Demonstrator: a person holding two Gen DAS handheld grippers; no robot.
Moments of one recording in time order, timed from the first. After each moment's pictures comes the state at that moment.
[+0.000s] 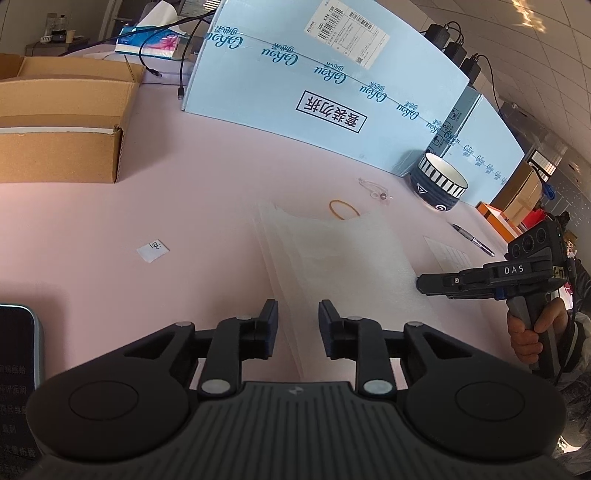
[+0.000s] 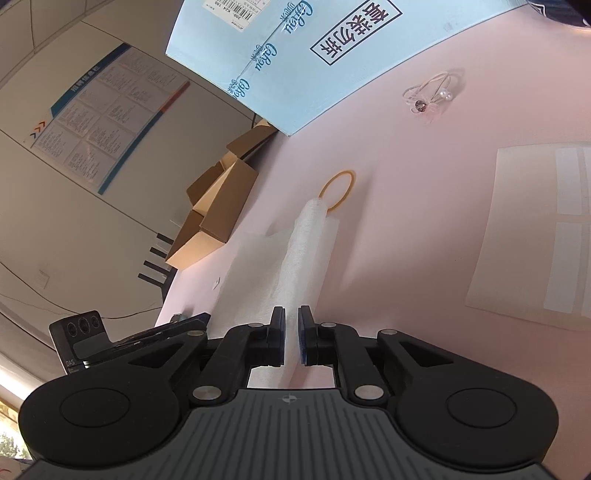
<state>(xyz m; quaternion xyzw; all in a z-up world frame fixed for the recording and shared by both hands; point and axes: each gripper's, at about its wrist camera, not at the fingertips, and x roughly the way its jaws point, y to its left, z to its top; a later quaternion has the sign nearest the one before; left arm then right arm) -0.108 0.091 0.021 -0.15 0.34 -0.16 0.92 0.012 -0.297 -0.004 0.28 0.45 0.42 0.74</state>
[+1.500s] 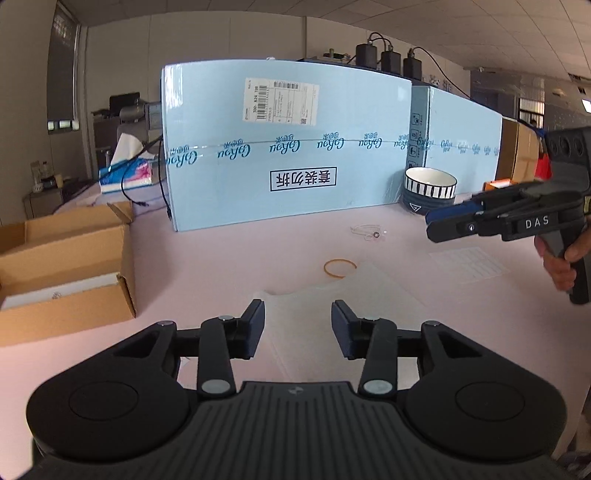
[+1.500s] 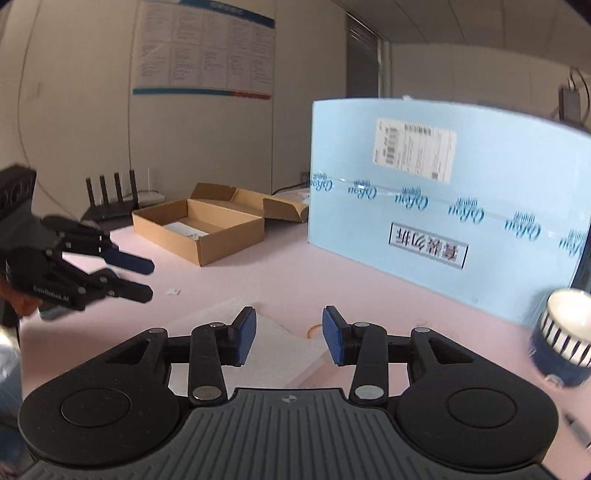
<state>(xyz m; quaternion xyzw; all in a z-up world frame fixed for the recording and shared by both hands) -0.145 0.036 0.061 0.11 0.22 -0.14 0.96 -0.083 -0.250 0.074 -0.19 0.14 0.44 0.87</state>
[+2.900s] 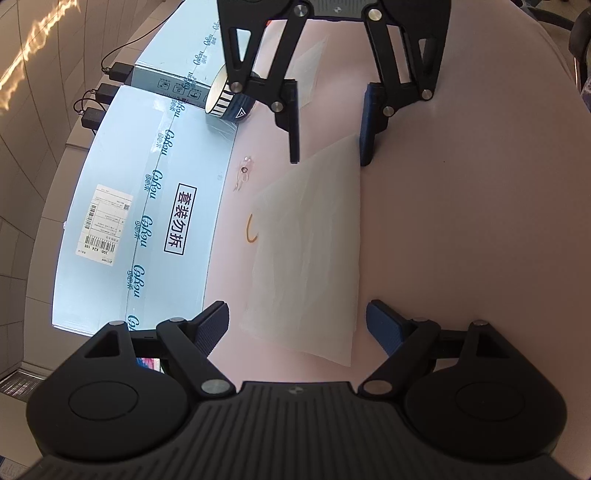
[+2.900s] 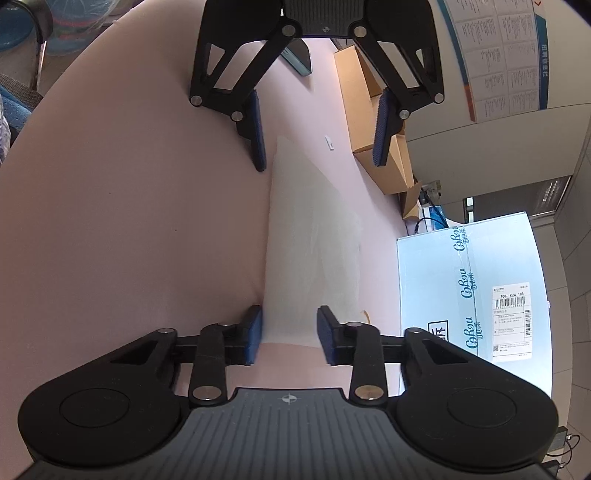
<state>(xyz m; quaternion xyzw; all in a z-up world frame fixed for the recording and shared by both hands) -0.159 -0.032 -0.008 0.61 0.15 -0.23 0.74 -0.161 -0.178 -0.027 -0.64 0.04 0.42 0.64</state>
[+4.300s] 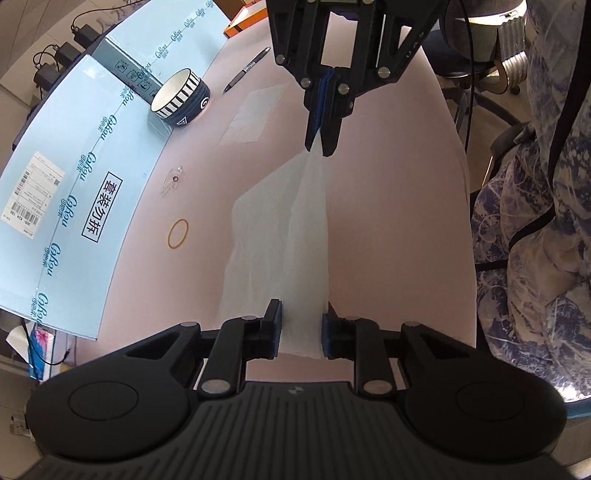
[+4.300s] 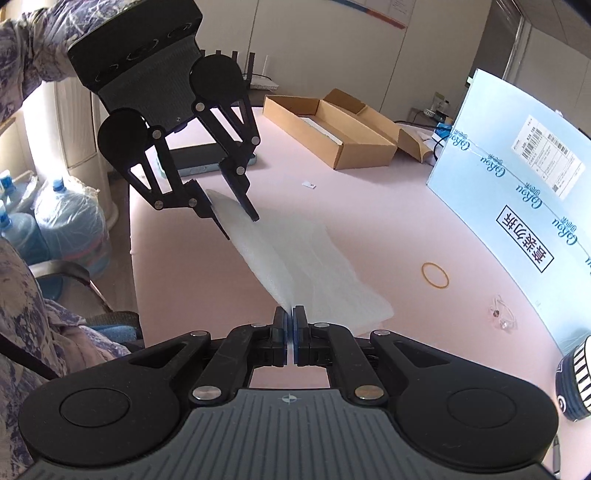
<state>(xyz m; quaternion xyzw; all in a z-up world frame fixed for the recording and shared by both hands) -0.166 -0.013 0.064 0.45 0.30 -0.40 0.74 -0.126 -0.228 0.085 -0.24 0.28 0.54 0.76</state>
